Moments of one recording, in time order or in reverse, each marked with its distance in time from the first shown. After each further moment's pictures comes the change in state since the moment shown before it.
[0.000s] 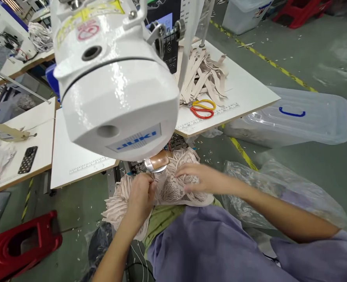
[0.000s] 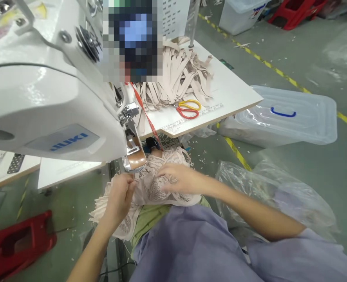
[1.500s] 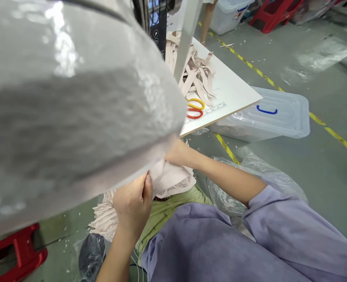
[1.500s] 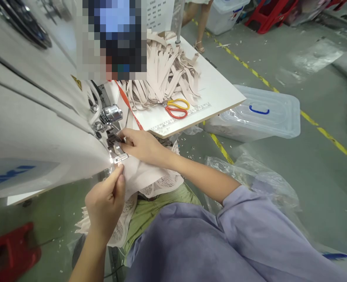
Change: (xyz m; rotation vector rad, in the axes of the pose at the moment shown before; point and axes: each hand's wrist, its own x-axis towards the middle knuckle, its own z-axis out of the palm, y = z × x) left_hand 0.038 0.037 -0.002 0.362 0.337 0.188; right_hand 0.109 -0.049 -0.048 0.189 0.389 0.020
